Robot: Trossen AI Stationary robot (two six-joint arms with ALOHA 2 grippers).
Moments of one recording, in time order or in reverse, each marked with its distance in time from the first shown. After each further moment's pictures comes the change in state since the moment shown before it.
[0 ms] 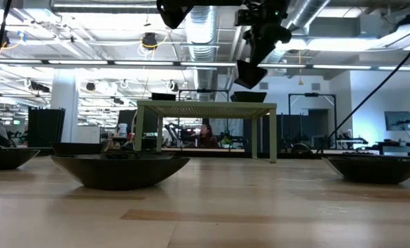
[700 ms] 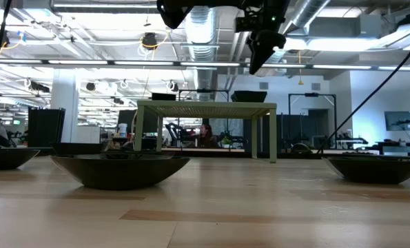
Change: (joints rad) left arm 0.000 0.000 0.000 0.000 0.000 0.000; right arm -0.022 0.030 0.001 0.005 0.053 0.088
